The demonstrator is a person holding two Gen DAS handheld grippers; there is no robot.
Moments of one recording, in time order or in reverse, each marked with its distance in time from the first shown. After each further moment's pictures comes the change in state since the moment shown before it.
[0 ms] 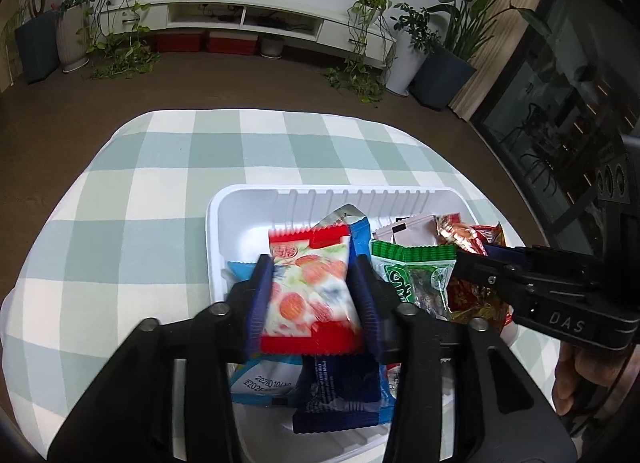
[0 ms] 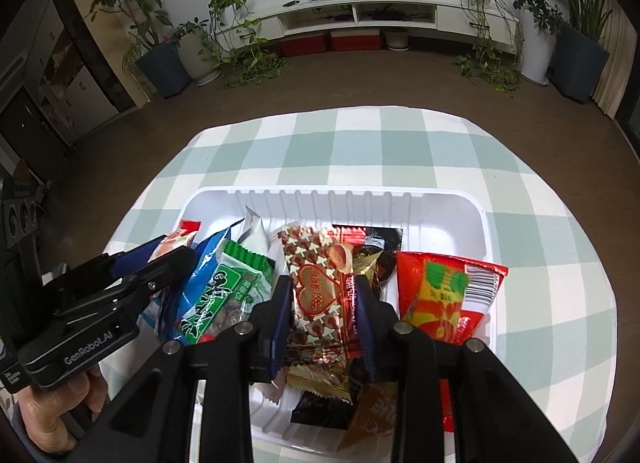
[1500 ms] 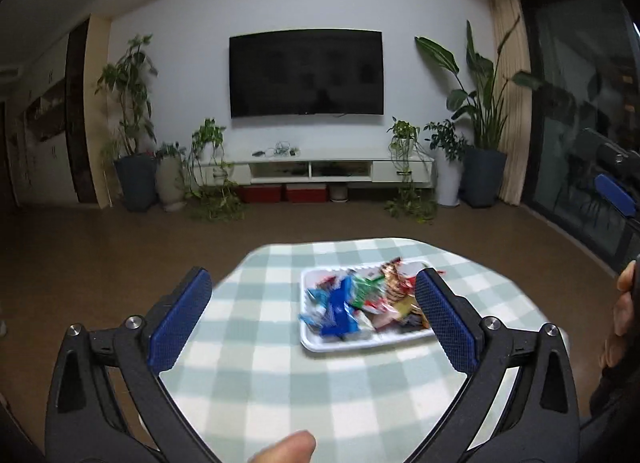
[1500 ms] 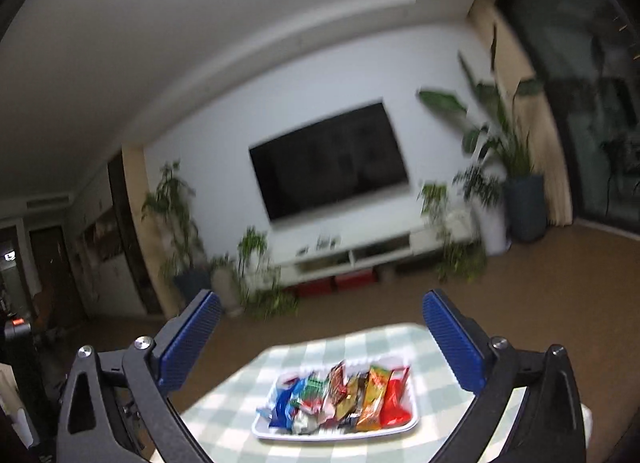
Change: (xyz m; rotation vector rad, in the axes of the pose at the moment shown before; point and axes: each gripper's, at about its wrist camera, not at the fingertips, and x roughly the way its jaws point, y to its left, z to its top) left arm -0.305 -0.139 -0.162 0.117 -0.546 0.339; right arm -0.313 0.018 -0.176 0.092 -0.978 0.033
